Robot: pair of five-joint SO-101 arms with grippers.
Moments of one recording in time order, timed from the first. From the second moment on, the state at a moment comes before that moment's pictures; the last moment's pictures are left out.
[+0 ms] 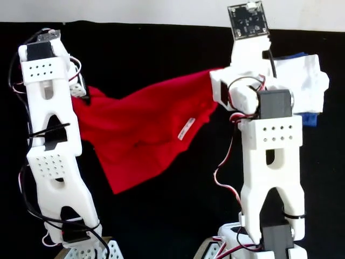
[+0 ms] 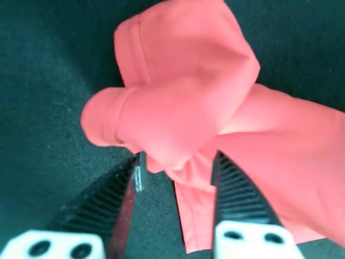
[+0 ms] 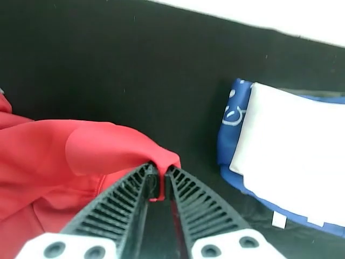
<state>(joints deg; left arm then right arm) -18.7 42.0 -55.6 100.9 -22.5 -12.9 -16.6 -9.5 76.4 7.4</state>
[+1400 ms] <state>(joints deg) -2.5 20.2 7.3 72.7 -22.5 -12.9 -16.1 -9.3 76.4 7.4</state>
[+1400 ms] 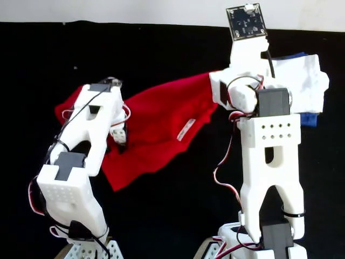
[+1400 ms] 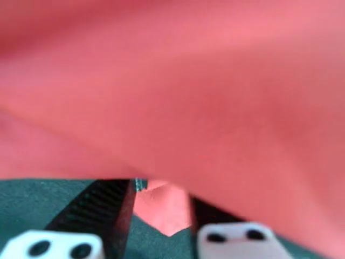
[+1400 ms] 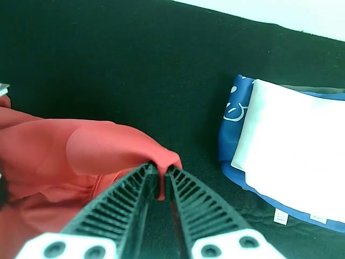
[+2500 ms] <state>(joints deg) -6.6 27.2 -0.7 76.8 -22.4 -12.9 -16.1 -9.2 77.1 7.4</state>
